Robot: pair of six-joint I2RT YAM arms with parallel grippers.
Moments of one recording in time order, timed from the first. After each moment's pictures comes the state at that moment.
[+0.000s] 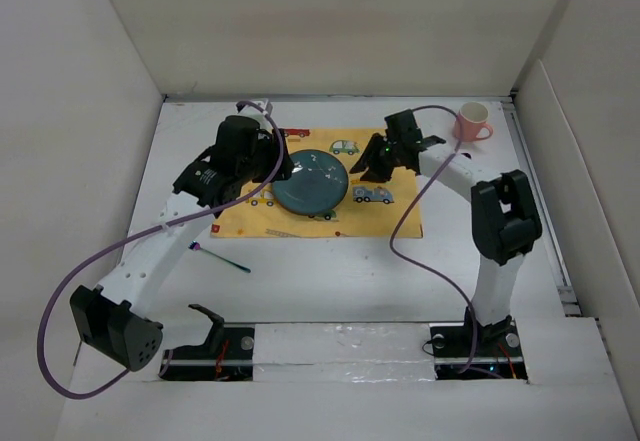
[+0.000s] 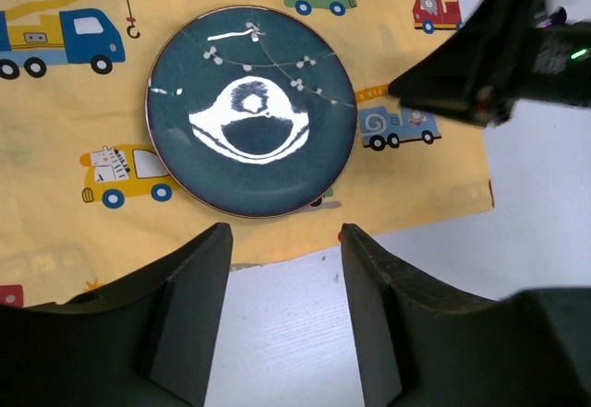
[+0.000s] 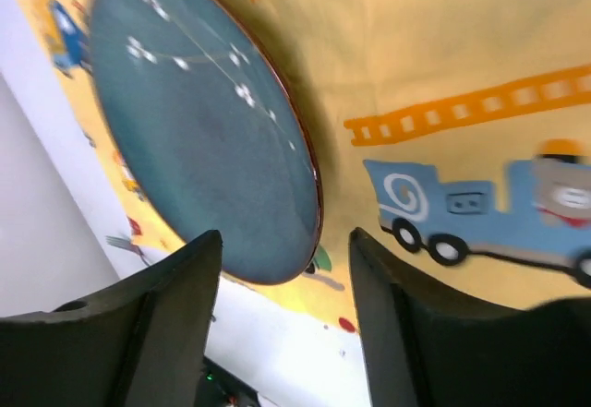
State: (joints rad) left arm -0.49 1.23 1.25 -0.61 -0.05 -0.42; right arm 0.40 1.94 1.41 -0.35 -0.31 0.90
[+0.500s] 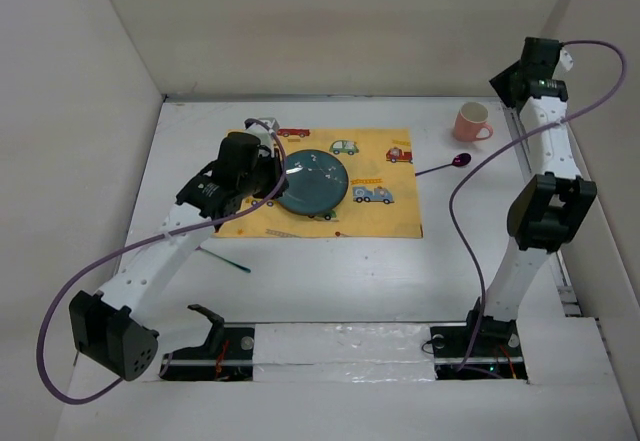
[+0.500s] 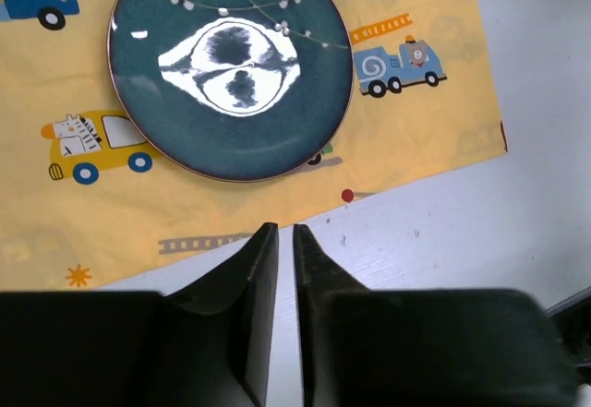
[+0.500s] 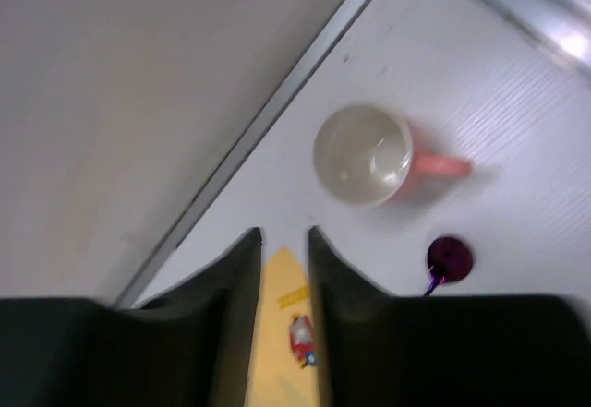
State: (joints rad) left arm -0.49 1.18 1.11 -0.56 0.04 -0.37; right arm -0.16 1.94 1.96 -0.57 0.12 0.79
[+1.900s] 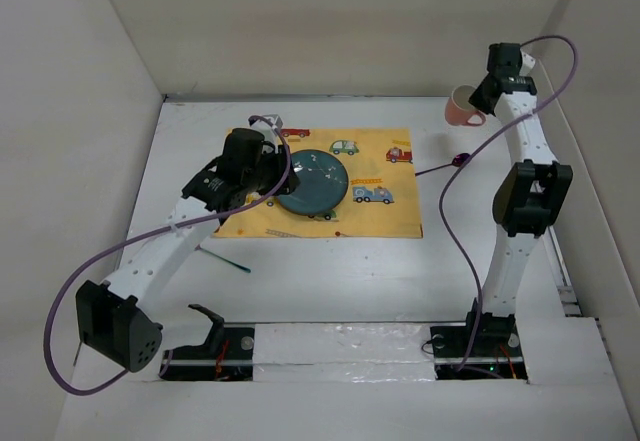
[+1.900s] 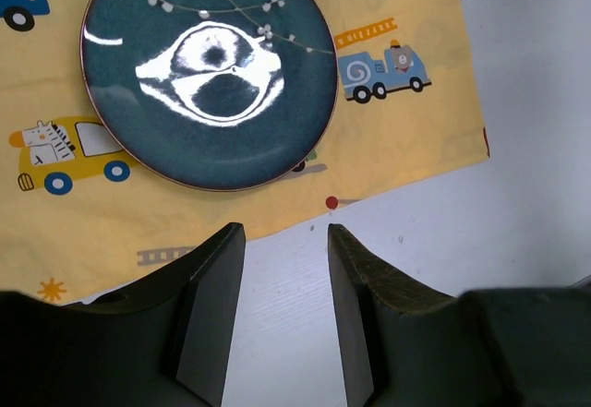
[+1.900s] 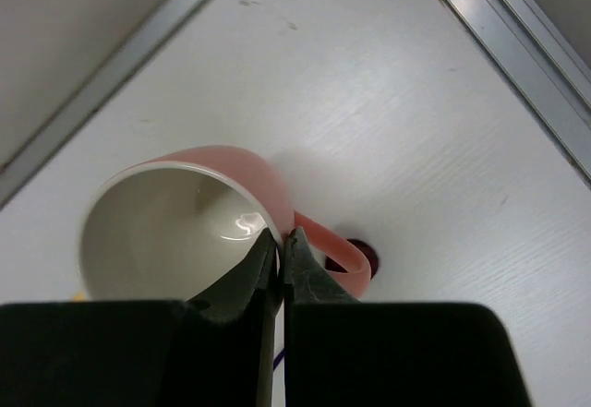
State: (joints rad) left arm -0.49 1.22 1.11 -0.53 0.08 -0.40; right arm -0.11 2.18 2.13 -0.73 0.27 0.54
